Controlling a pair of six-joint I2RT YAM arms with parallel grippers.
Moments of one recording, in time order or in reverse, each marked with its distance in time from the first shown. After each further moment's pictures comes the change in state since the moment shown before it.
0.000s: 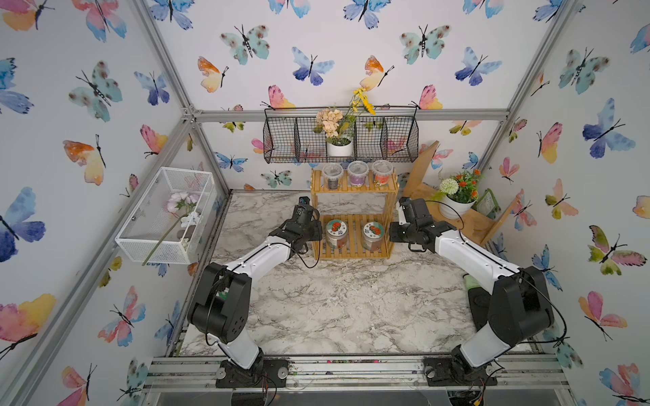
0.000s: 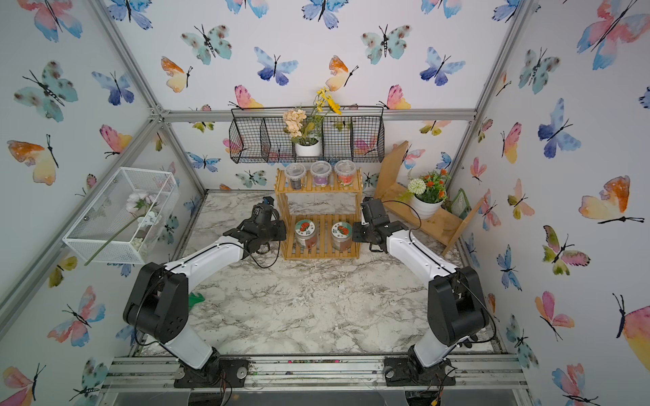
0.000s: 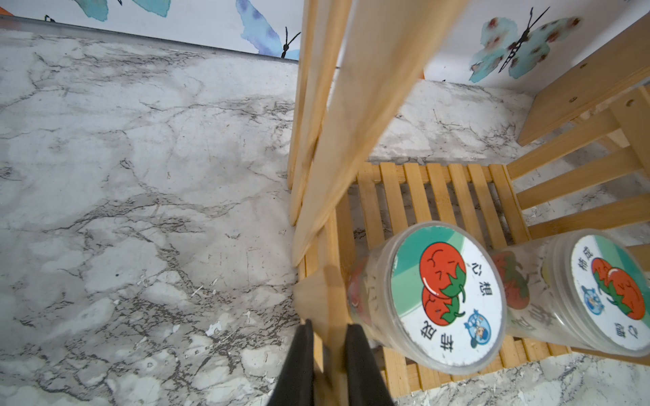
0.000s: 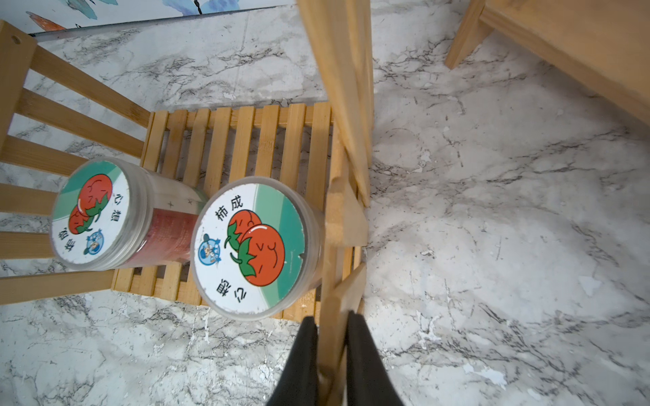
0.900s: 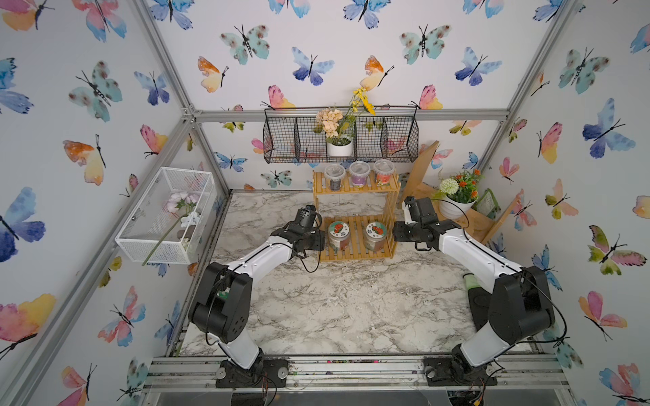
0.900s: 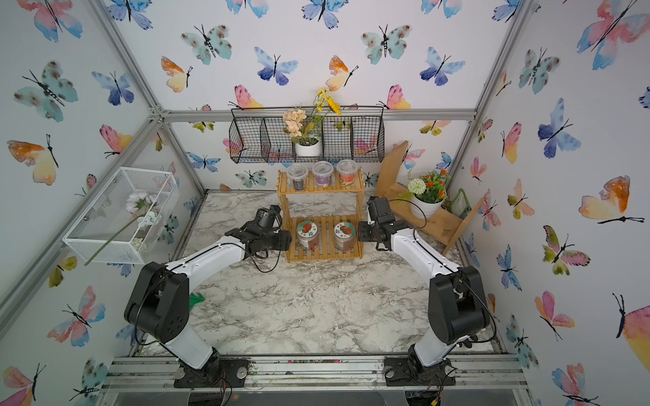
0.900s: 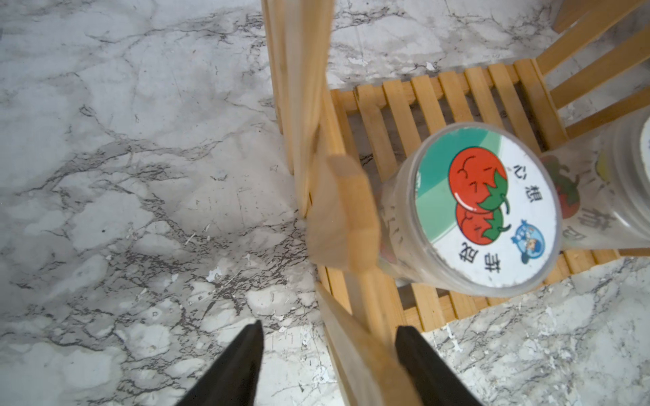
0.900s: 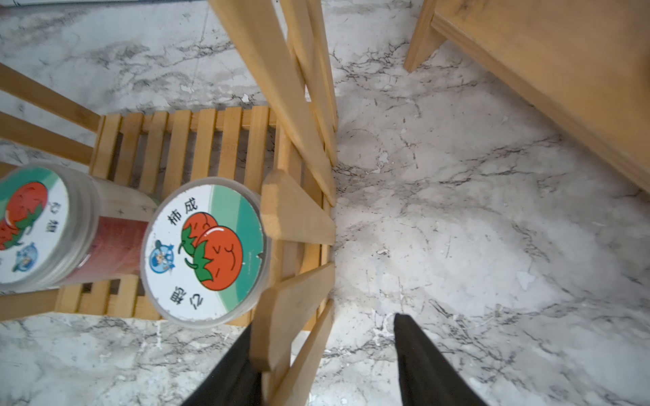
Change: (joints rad) left arm -0.012 0.004 0.011 -0.166 0.031 0.098; right arm -0.051 0.001 0.006 -0.035 0.033 -0.075
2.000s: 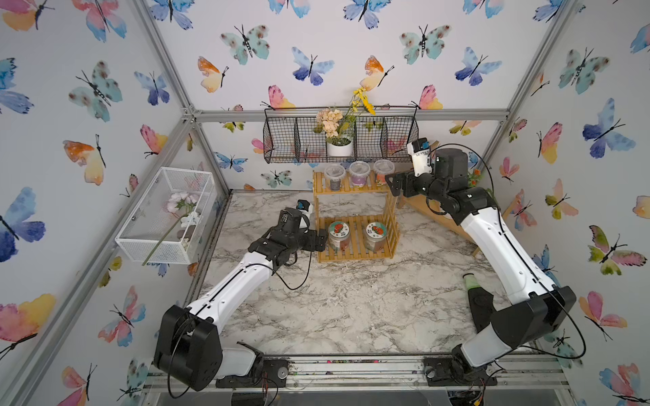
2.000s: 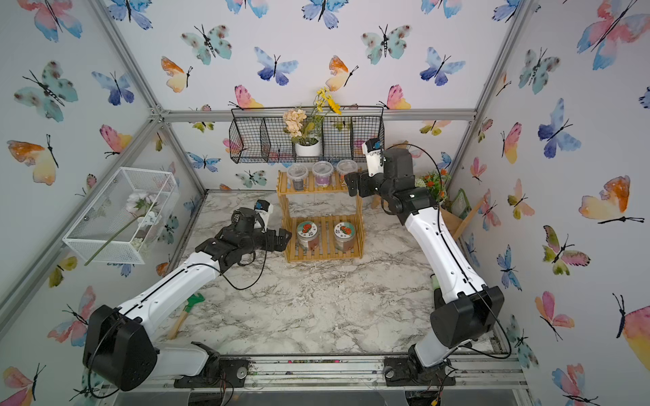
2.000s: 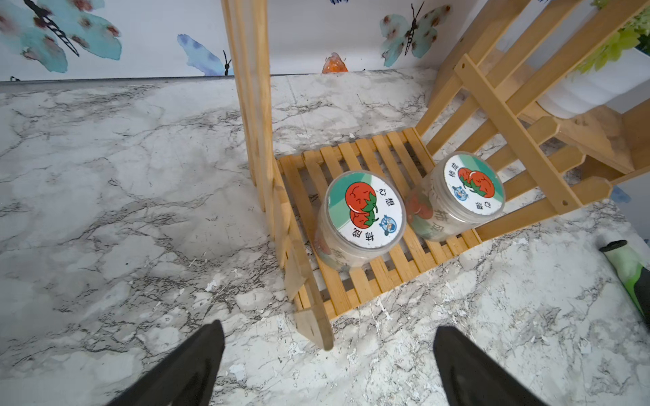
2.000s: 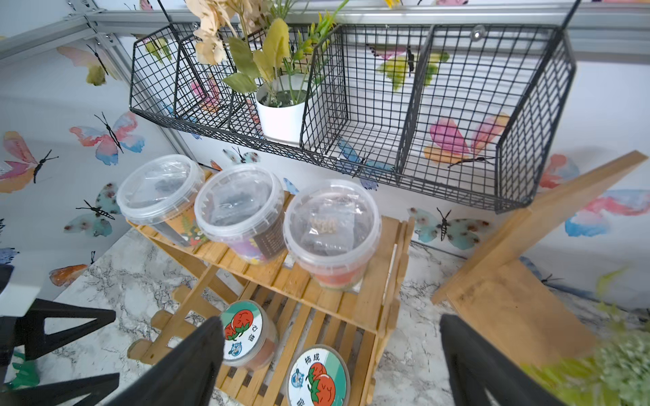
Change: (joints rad) left arm 0.006 -0.315 -0.108 0.024 0.128 0.054; right arm -0.006 0.000 0.550 -0.053 -0.240 -0.230
